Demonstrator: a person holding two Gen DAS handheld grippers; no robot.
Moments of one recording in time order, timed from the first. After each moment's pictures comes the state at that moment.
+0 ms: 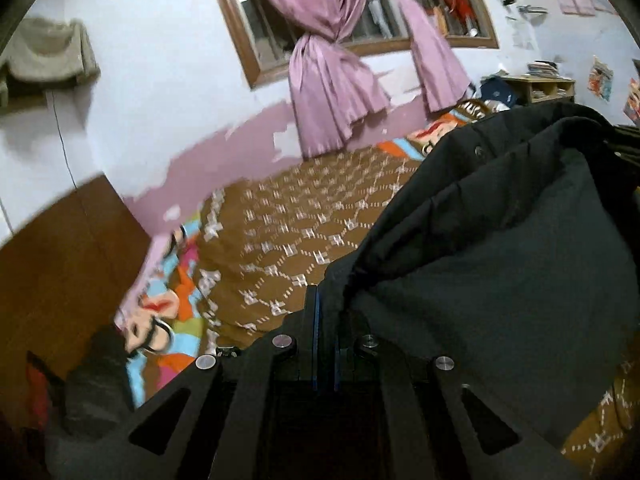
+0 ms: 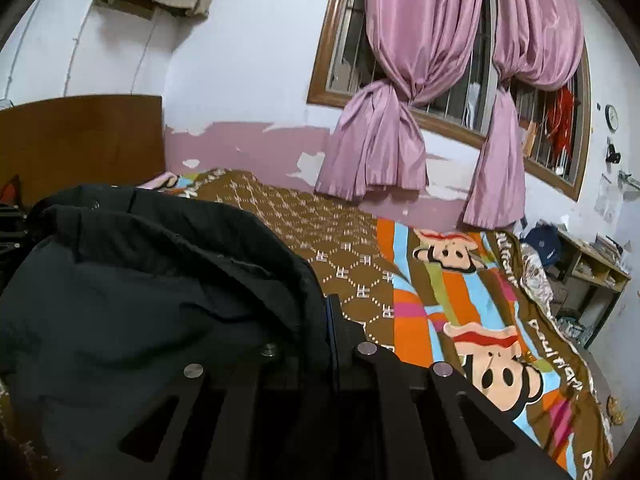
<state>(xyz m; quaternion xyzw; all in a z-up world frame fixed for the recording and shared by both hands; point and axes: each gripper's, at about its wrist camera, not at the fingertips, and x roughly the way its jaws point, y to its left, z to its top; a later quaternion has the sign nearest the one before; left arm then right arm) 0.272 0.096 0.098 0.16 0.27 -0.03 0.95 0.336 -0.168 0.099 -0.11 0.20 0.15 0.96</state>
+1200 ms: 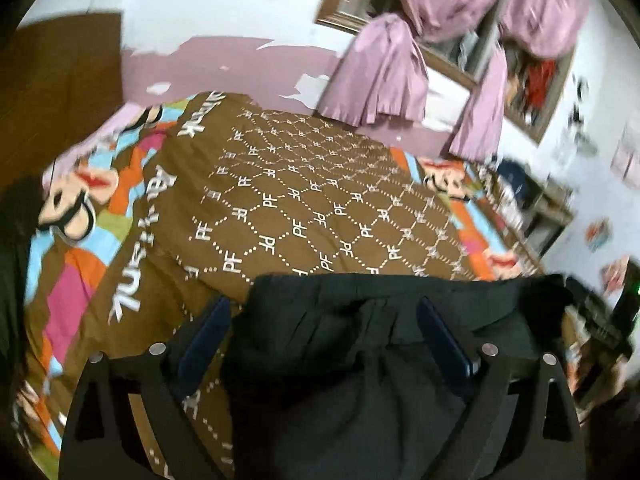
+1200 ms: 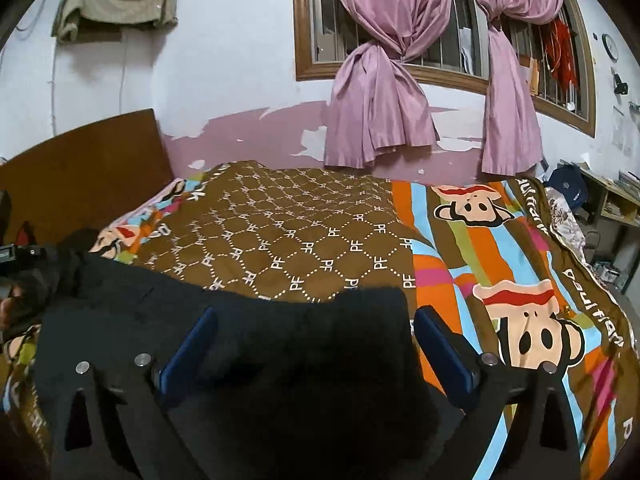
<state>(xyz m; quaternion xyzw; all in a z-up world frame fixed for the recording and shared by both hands) 0.336 0.194 0.110 -0.14 0.35 -0.07 0.93 0.360 -0.213 0.106 -0.02 0.26 0.20 0.95</state>
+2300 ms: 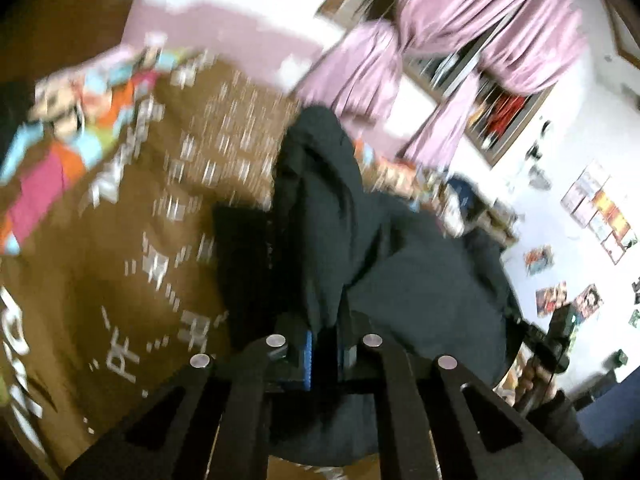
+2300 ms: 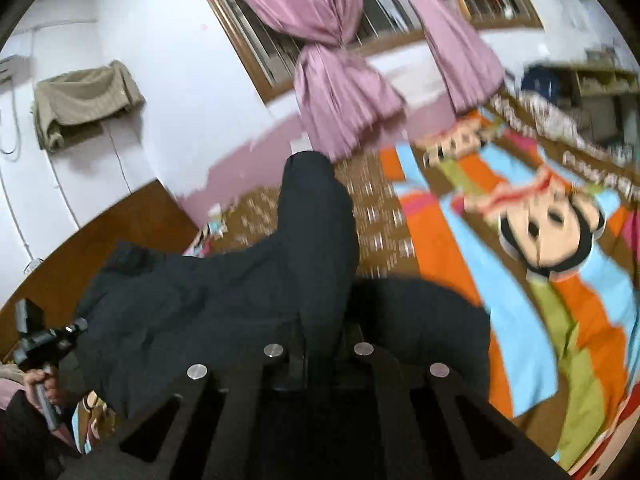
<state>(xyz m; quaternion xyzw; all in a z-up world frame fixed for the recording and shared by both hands) 0.216 0.208 0.086 -0.23 0.31 -0.16 0.91 0.284 -0.313 0.074 0.18 0.25 0.22 0.93</state>
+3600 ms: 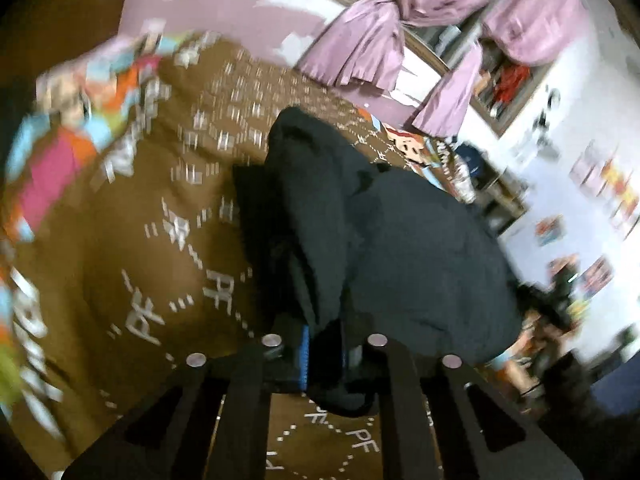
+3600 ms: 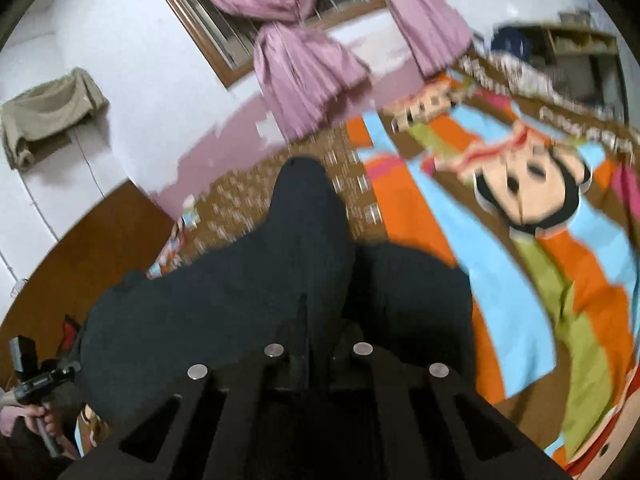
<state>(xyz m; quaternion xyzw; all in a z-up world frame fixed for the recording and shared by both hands) 0.210 0.206 0.066 -0.17 0.38 -0.14 0.90 0.308 -0.332 0.039 0.22 0.29 0.19 0.91</state>
